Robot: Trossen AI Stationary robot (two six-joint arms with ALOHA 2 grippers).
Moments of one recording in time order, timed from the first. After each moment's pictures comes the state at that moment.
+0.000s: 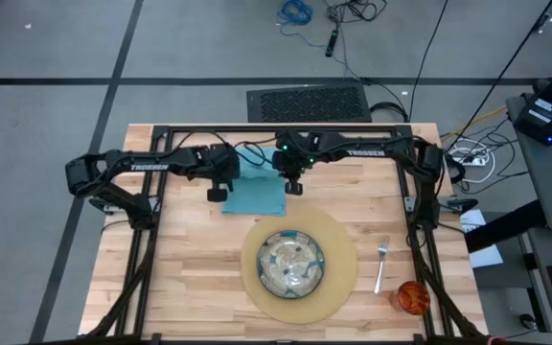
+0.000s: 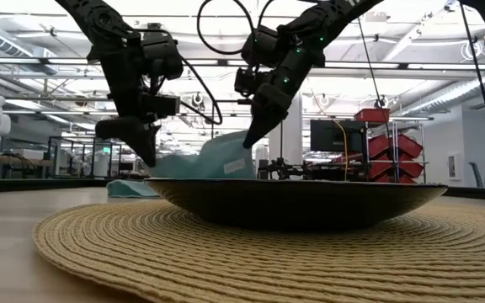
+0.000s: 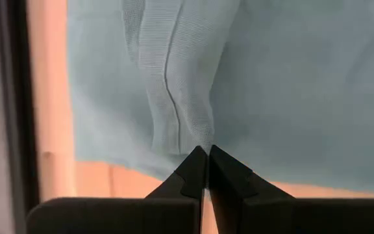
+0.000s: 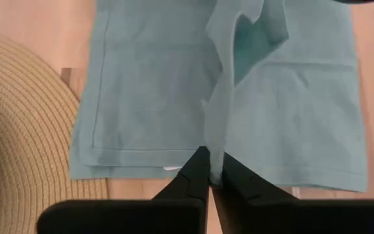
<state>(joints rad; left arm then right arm) 0.41 1.43 0.80 -0.52 -0.16 0.52 -0.33 1.92 1.47 -0.55 -0.15 -0.31</state>
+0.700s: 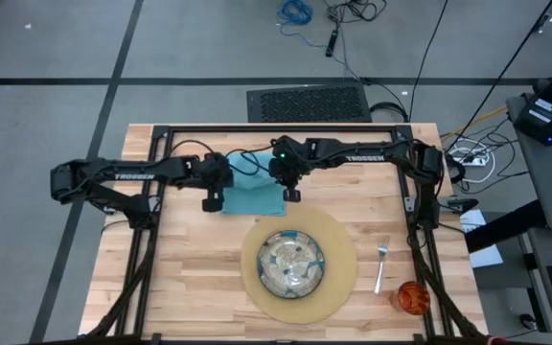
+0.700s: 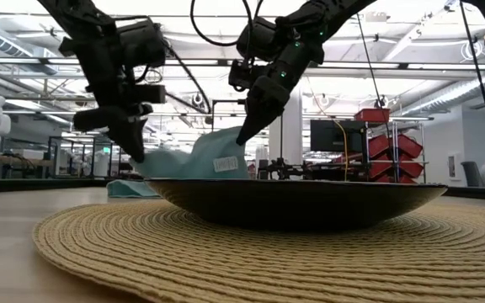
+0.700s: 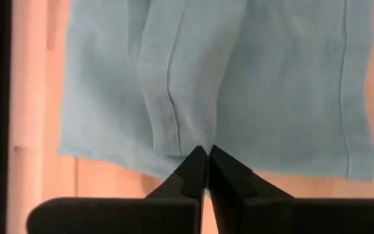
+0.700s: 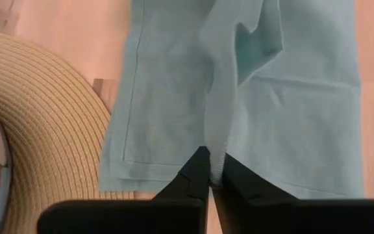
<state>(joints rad) 0.32 1.28 0.68 -0.50 -0.14 0.40 -0.28 1.93 1.47 -0.52 -0.16 -0.30</state>
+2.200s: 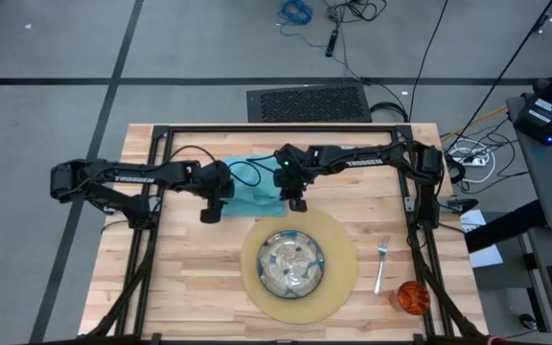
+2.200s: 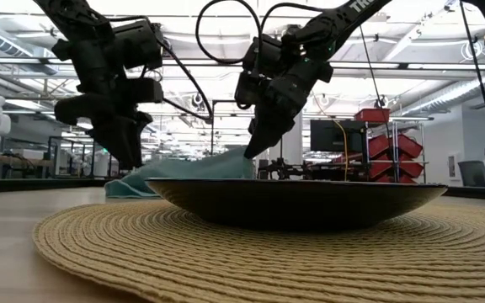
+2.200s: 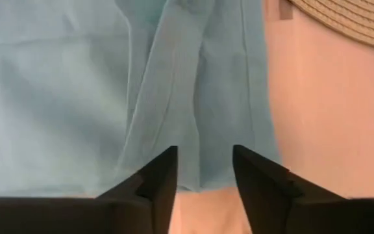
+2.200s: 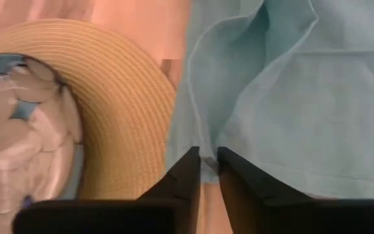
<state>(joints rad) 0.27 1.28 0.65 -0.50 0.07 0.34 -0.28 1.93 1.33 -0.44 -0.39 -0.25</state>
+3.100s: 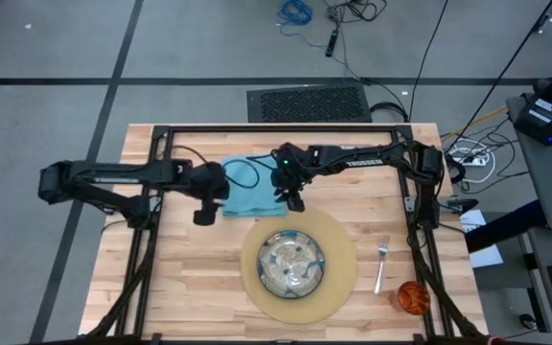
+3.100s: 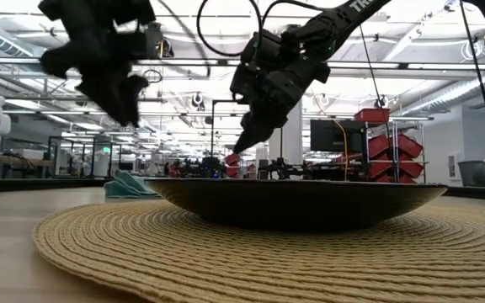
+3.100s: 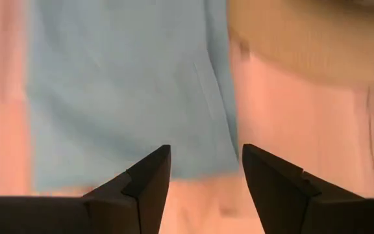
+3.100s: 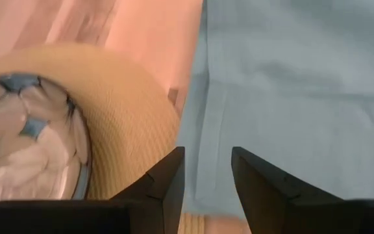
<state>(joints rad) 0.16 1.14 0.80 -0.72 0.01 0.29 -0.27 1.93 1.33 -0.35 -0.42 -0.27</state>
